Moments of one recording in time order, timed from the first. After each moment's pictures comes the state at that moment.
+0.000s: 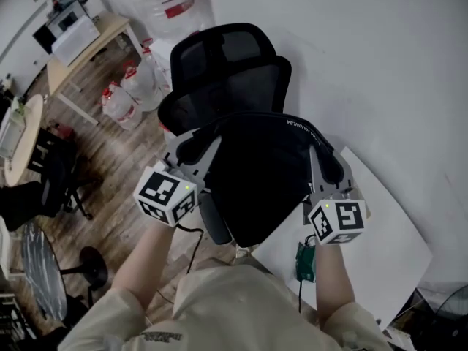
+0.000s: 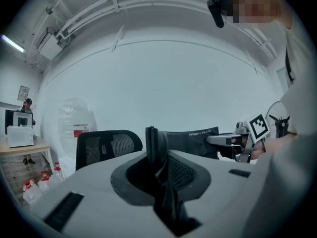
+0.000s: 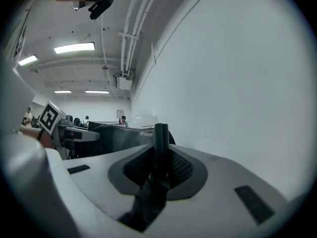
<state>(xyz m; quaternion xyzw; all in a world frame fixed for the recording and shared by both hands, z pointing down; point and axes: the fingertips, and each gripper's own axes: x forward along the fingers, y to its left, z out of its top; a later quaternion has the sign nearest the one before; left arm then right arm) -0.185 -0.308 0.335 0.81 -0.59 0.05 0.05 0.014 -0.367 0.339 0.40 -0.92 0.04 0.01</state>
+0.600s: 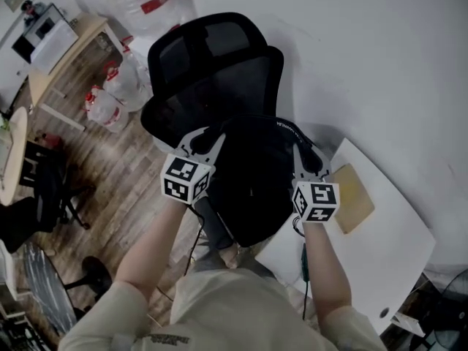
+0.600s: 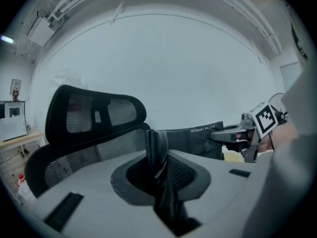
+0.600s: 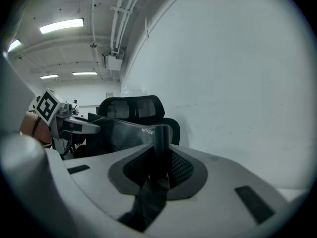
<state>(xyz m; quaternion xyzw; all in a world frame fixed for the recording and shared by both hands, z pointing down) -0.210 -0.404 0.487 0.81 -0.56 0.12 0.10 -0.013 -0.439 0.489 0.45 -0.89 0.07 0.11</state>
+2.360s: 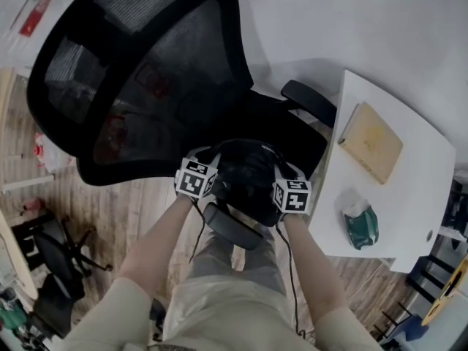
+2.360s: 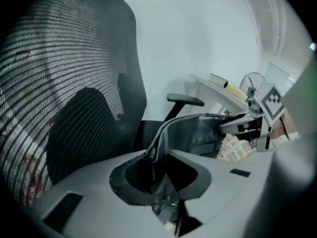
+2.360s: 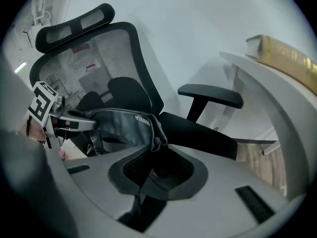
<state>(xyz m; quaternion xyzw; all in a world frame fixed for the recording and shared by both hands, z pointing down) -0.211 -0.418 0.861 0.83 -0.33 0.36 0.28 -0.014 -0.360 0.849 0.57 -0.67 0.37 0.28</state>
